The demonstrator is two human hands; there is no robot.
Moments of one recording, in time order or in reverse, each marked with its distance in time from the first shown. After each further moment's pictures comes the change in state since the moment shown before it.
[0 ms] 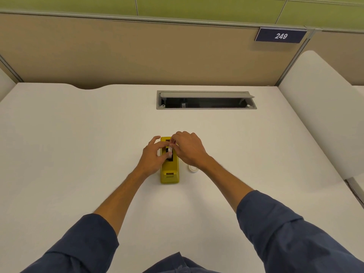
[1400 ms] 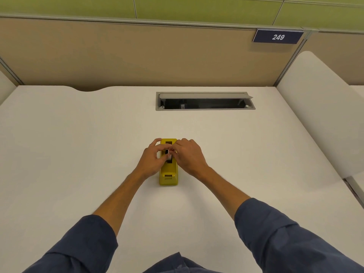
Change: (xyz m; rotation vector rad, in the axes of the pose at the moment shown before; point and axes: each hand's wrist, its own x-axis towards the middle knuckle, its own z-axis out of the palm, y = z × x) left_hand -0.007 0.005 -0.002 -0.008 -0.037 0.010; right_hand -0.026 -0.006 0.007 -0.030 0.154 -0.110
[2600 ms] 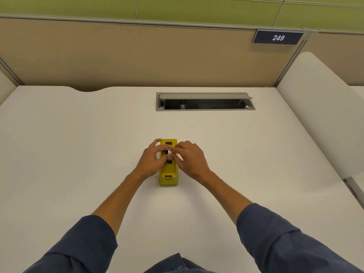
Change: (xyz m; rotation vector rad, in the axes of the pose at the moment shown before) left_hand -0.001 0.001 -0.001 0.026 -0.008 0.005; right_hand -0.014 0.005 0.011 0.095 0.098 0.047
